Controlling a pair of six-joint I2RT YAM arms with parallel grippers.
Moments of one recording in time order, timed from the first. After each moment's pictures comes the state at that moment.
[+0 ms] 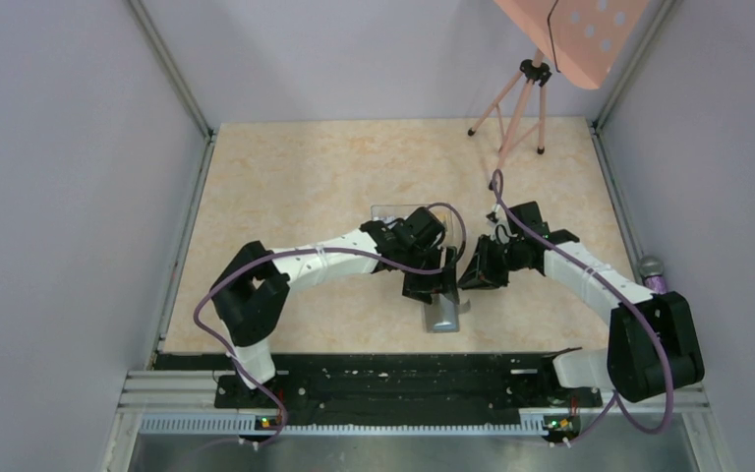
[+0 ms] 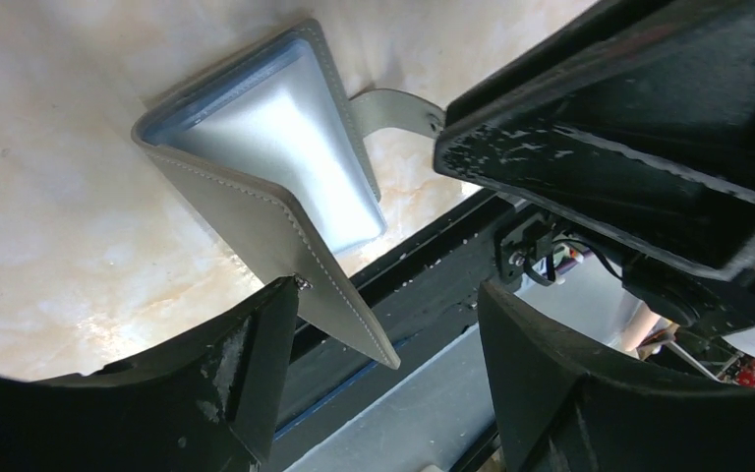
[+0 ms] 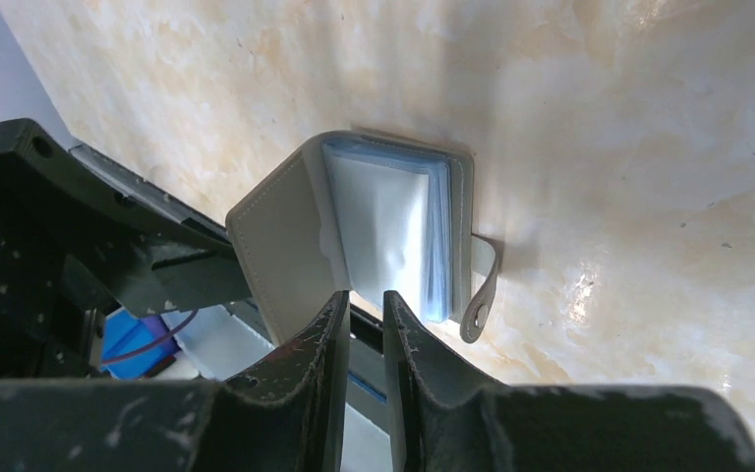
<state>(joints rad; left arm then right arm) -0.95 1.80 1.31 -0.54 0.33 -0.85 0.28 1.30 0.74 -0.54 -0.57 0.55</state>
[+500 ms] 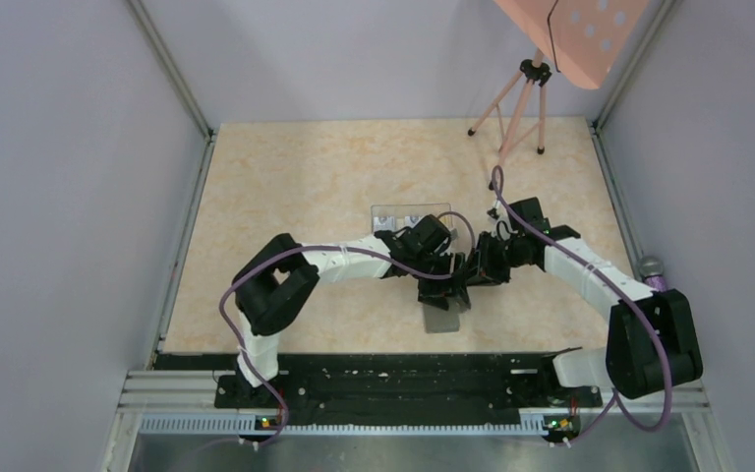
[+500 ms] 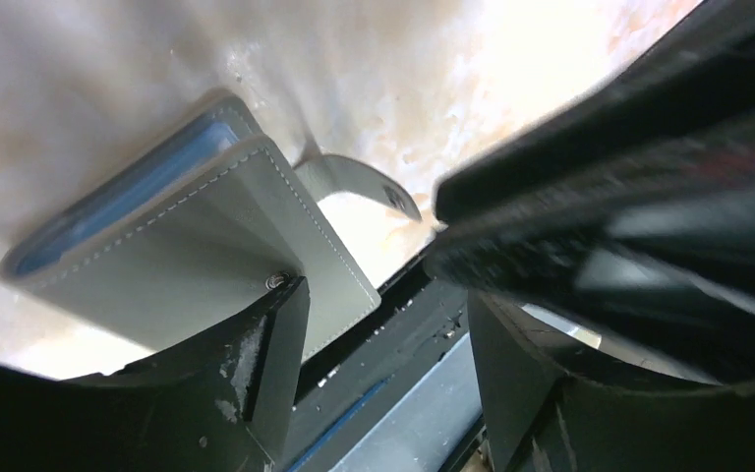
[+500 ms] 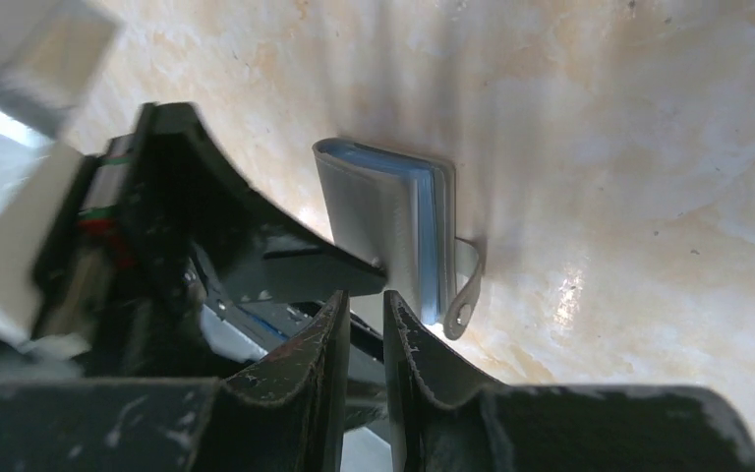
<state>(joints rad) -0.95 1.89 1.28 -0.31 0.44 -0.89 0.26 1.32 0.77 -0.57 -0.55 0.52</state>
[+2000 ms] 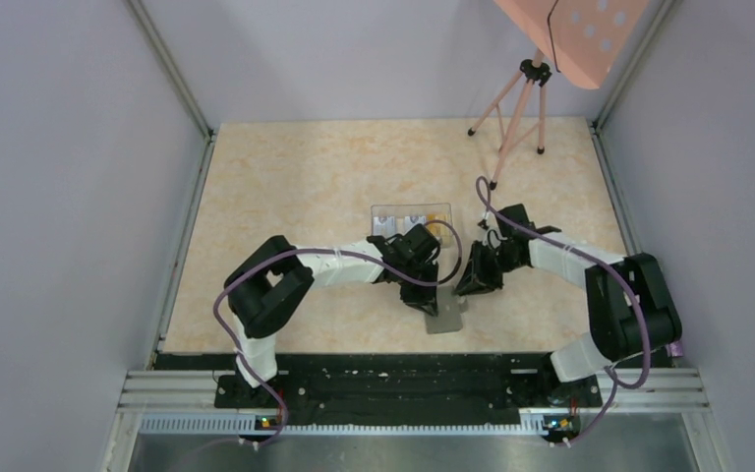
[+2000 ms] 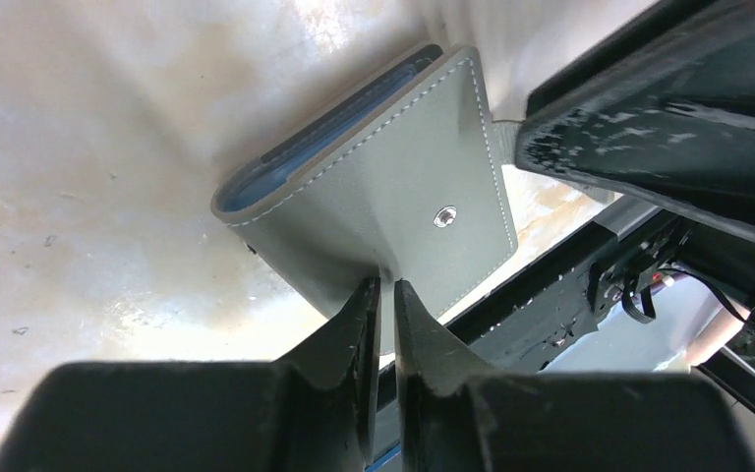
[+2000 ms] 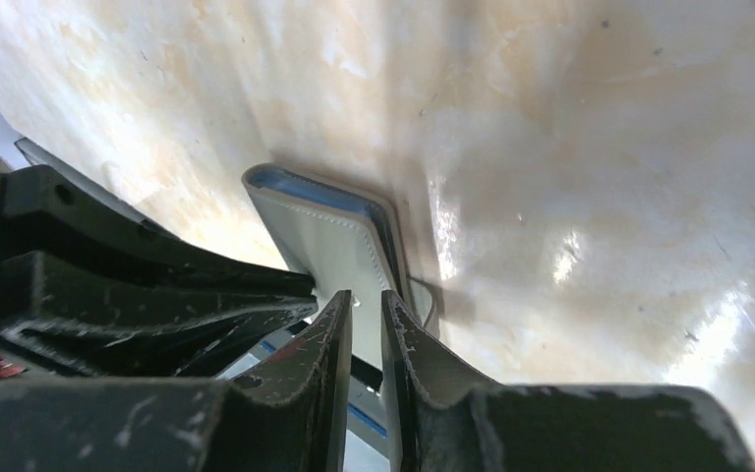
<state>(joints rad) -0.95 1.88 1.17 -0.36 0.32 -0.78 0.28 1.53 0.74 -0.47 -0.59 0.49</state>
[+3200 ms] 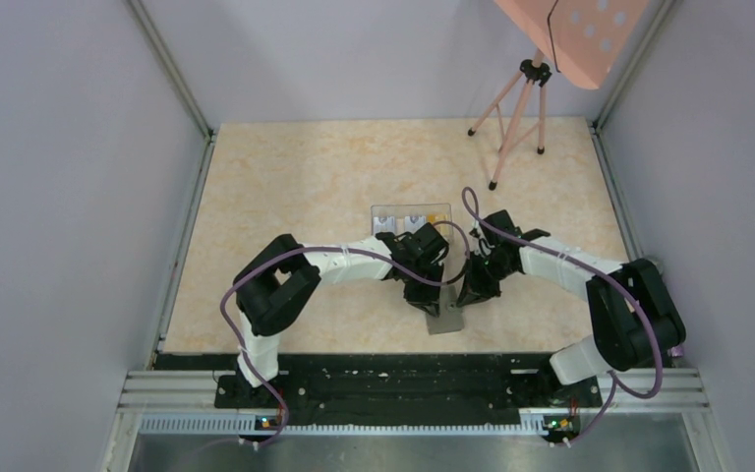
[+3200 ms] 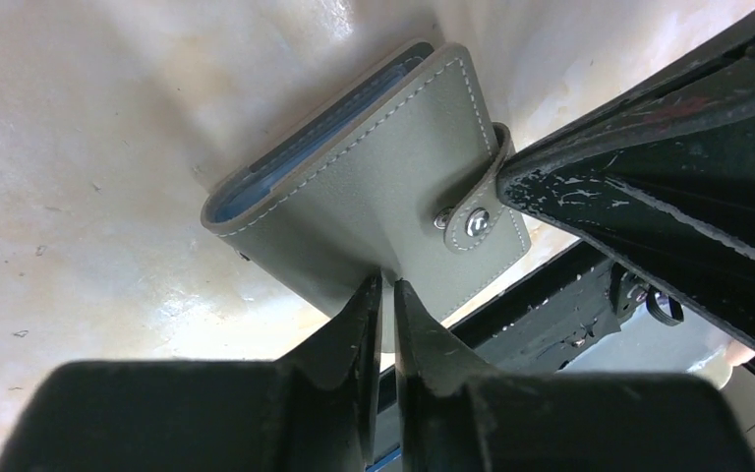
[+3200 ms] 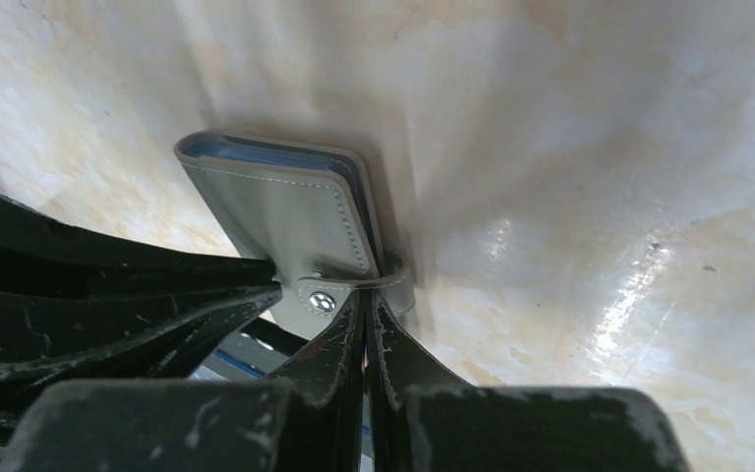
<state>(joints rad) -0.97 1.93 1.27 -0.47 0.29 -0.73 0.41 1.47 0.75 -0.58 -0.40 0.52</state>
